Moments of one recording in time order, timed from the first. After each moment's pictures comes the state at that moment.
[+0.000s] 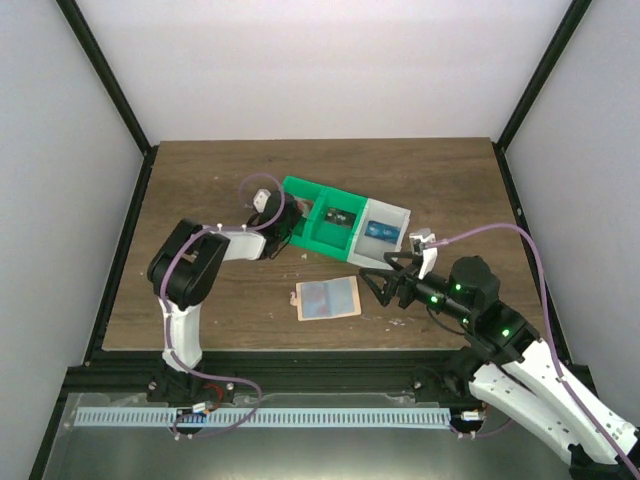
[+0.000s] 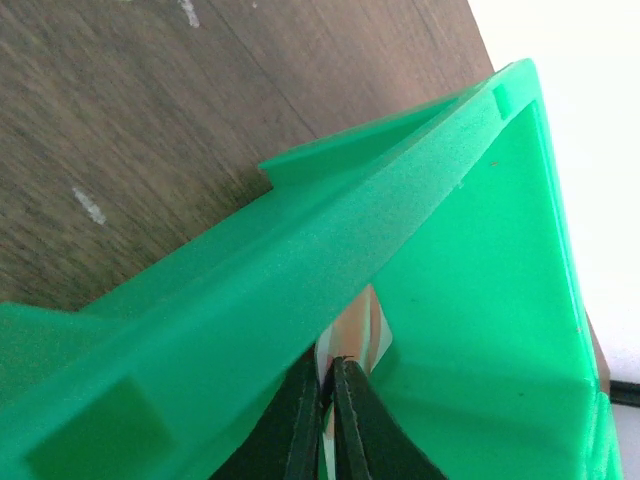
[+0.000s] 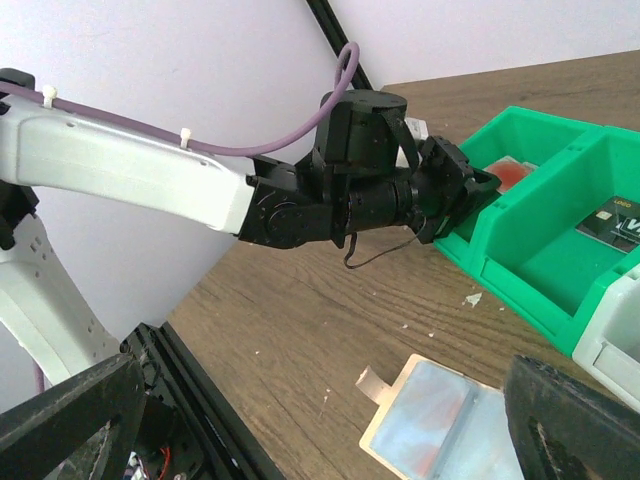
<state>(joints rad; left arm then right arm) -0.51 1.99 1.05 0.34 -0.22 -1.29 0.69 0.51 0.63 -0.32 -0.25 0.49</state>
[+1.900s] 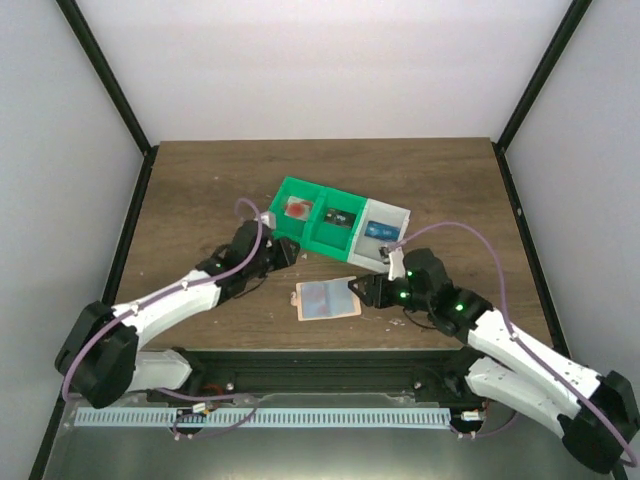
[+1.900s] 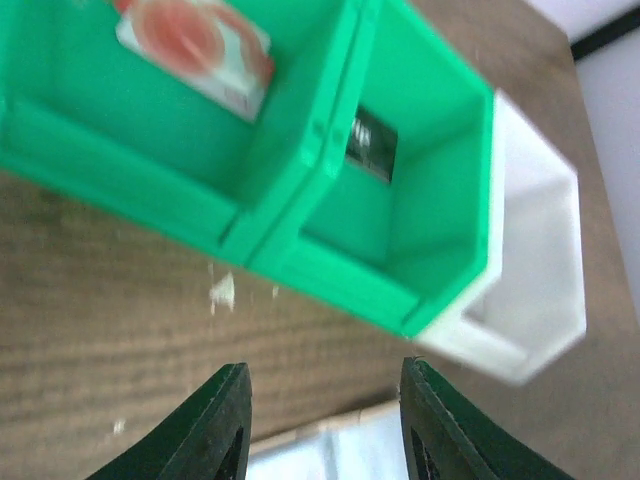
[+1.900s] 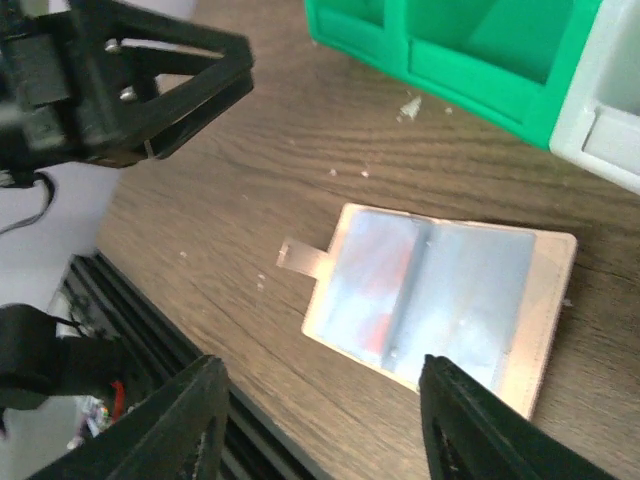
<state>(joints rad) -0.64 1.31 0.75 -0.07 -0.02 -0.81 0.70 0.78 0.53 -0.28 -0.30 0.62</state>
